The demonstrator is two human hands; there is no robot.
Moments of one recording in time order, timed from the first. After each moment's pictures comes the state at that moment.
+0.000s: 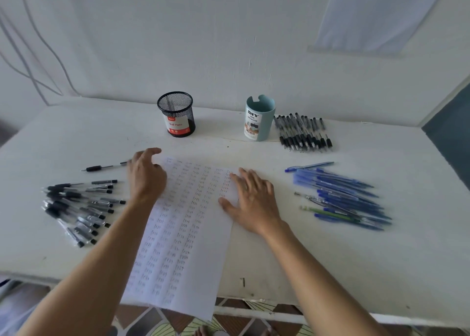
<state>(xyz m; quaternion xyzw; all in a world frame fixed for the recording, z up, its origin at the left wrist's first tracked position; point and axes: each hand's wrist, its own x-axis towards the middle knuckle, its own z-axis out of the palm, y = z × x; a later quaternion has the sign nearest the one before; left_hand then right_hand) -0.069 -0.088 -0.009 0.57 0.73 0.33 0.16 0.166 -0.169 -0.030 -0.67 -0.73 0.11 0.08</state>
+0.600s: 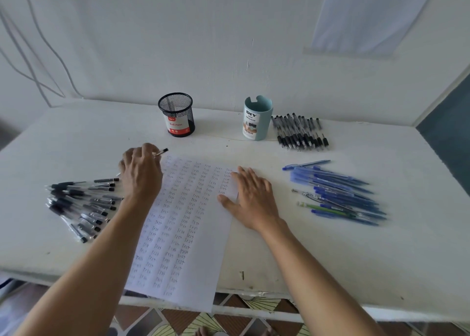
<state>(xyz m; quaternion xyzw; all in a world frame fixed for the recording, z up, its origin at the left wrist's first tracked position) -0.082 -0.086 -0.016 0.65 0.71 0.28 -0.01 0.166 -0.172 -0.031 -0.67 -0.73 0.12 0.10</state>
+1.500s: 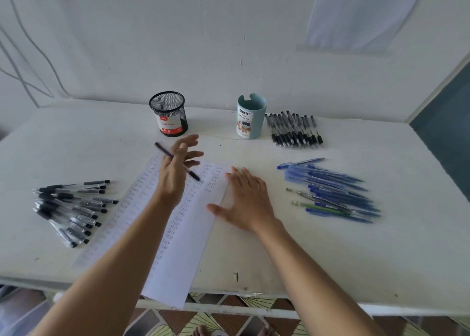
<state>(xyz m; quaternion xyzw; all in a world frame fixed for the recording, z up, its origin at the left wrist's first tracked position) -0.007 -0.109 0.006 0.53 0.45 0.54 0.48 0.166 -0.175 -0.027 -0.66 -0.73 0.12 0.10</state>
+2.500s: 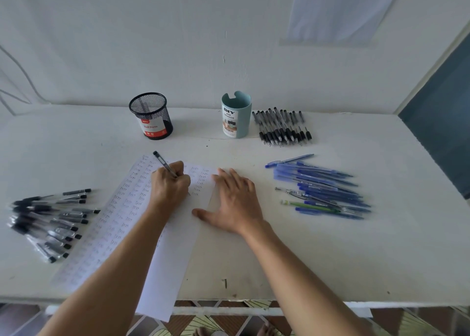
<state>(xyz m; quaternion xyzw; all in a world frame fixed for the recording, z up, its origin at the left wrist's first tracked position) 0.008 -0.111 -0.014 0.62 0.62 0.37 0.30 0.166 -0.173 -0.034 -0.66 -0.73 0.11 0.14</state>
